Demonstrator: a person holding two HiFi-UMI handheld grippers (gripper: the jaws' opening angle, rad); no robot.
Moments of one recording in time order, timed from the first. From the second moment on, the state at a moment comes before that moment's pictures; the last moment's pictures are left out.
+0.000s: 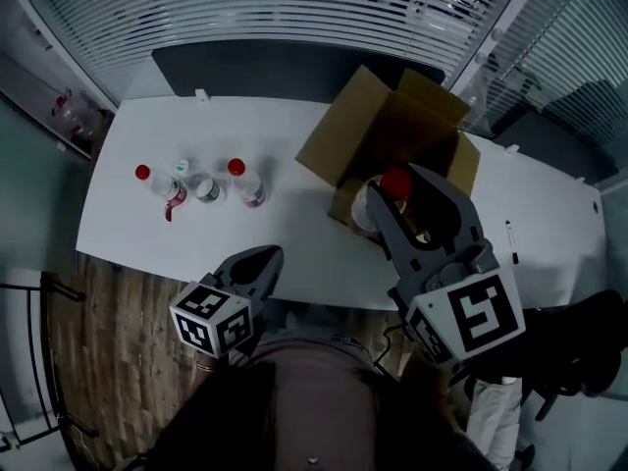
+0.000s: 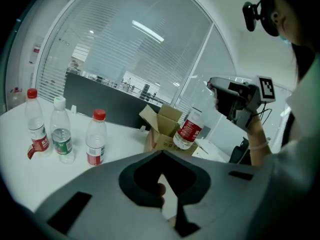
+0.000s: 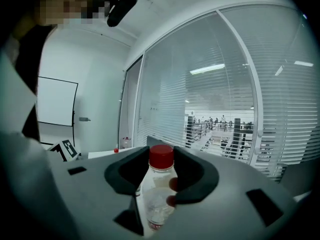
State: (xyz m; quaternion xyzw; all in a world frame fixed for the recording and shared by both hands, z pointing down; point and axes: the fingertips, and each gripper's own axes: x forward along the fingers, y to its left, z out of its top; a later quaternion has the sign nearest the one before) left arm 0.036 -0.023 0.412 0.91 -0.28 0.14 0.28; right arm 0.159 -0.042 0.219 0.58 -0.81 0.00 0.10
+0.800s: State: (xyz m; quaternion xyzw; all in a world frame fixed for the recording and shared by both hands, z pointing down) left arm -0.065 -0.083 0.407 0.91 -0.28 0.15 0.26; right arm 0.073 -0.082 0.283 0.60 -0.79 0.07 0.14
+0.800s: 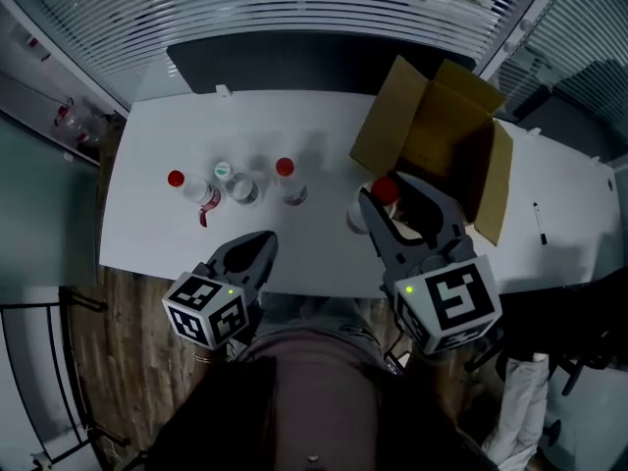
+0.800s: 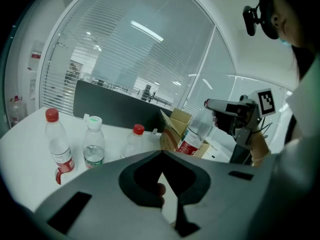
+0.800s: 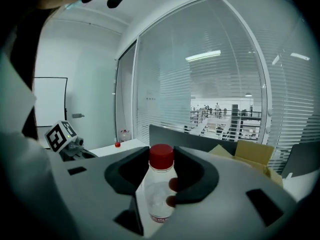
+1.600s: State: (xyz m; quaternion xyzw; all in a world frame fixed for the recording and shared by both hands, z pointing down) left arm -0.149 -0.120 0.415 0.91 -0.28 0.16 0.25; right arm 0.025 -0.120 0.398 0.63 -0.75 0.14 0.17
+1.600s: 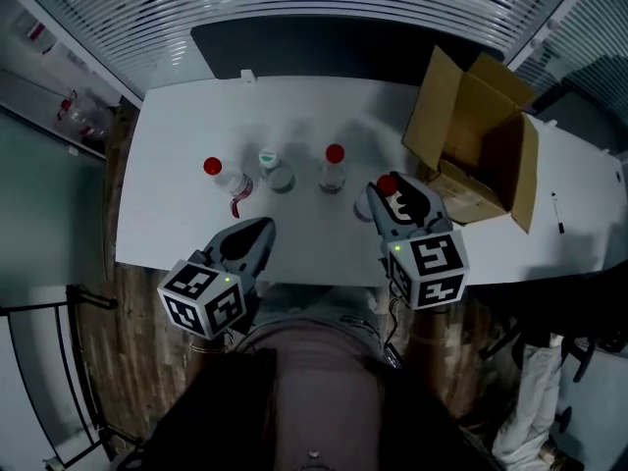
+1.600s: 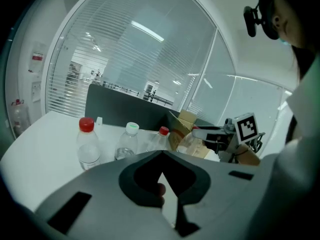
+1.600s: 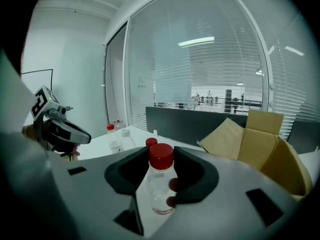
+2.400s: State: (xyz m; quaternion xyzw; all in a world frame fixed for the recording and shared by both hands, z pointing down) left arm -0.198 -0.125 0.421 0.91 -0.30 0.16 0.25; right arm 0.007 -0.129 0.448 0.64 -0.72 0.17 0.21
